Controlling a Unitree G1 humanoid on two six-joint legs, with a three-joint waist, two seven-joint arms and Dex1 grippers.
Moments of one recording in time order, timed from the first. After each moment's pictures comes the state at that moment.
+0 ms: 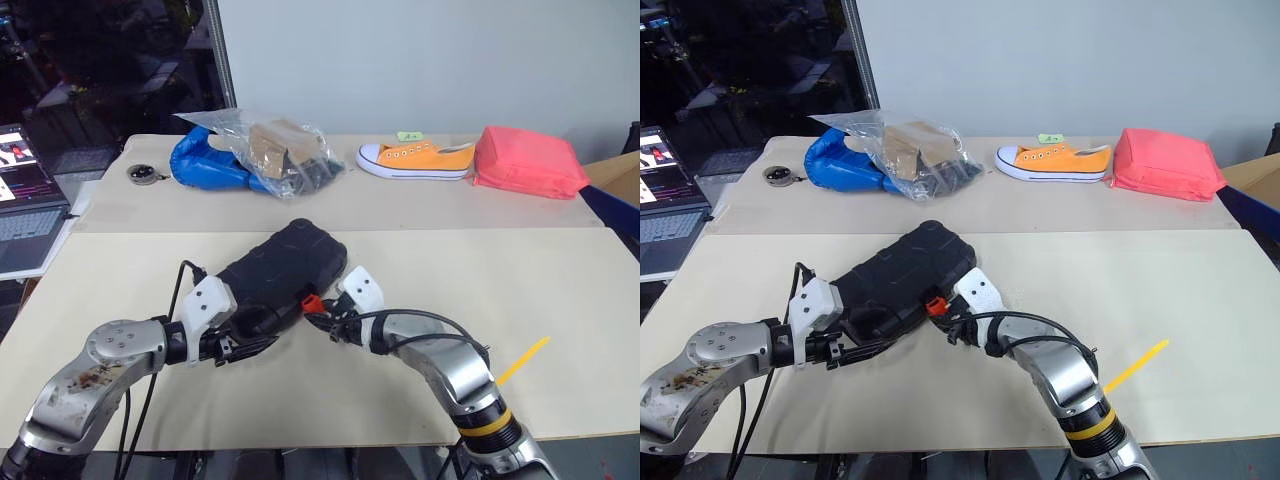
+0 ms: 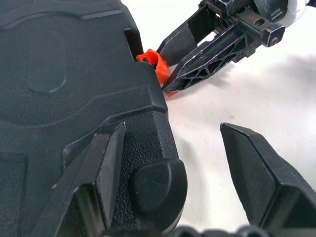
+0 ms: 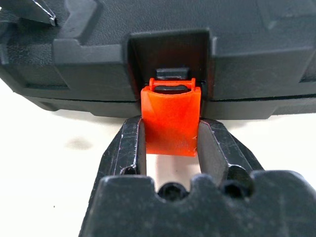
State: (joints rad) left arm 0.01 0.83 0.02 -0.52 -0.50 0.61 -0.83; right arm -0.33 -0.27 0.35 -0.32 0.22 0.78 0.52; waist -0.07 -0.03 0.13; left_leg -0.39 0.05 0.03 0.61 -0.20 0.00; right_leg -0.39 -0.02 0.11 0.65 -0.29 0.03
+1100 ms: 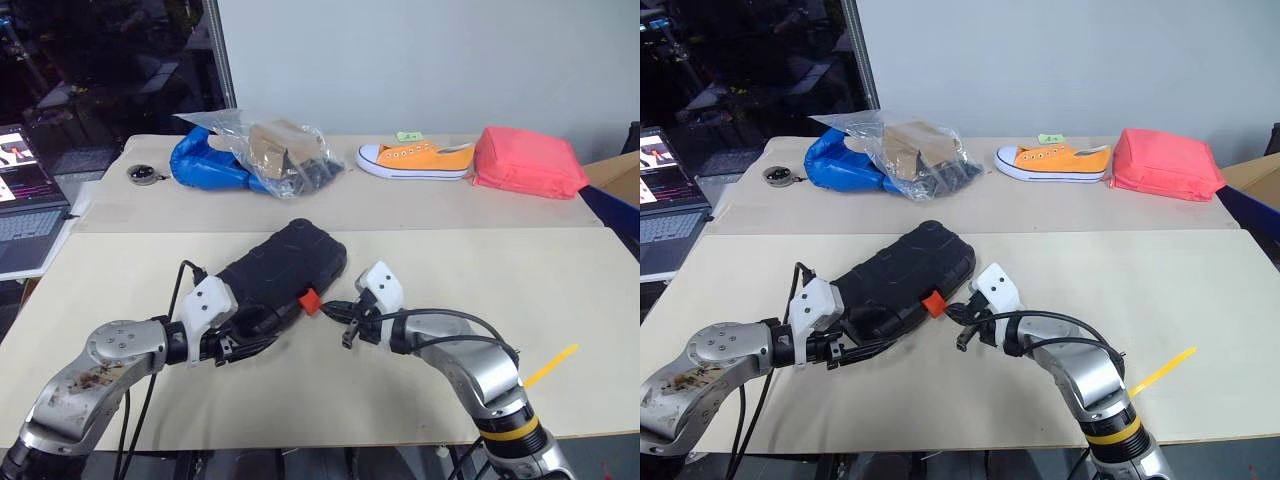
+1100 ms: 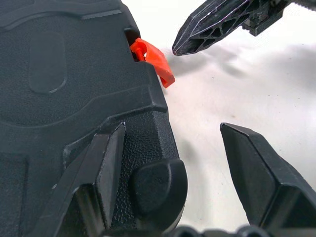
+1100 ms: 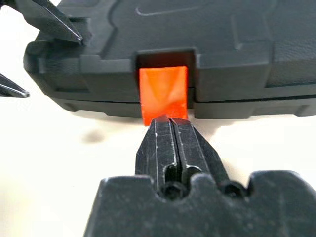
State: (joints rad) left arm 0.01 0.83 0.02 -0.53 -0.49 0.61 -0.83; right arm -0.29 -0.35 0.27 -0.41 0.31 0.82 0.59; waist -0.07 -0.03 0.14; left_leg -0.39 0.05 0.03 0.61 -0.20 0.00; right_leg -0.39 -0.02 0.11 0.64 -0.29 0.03
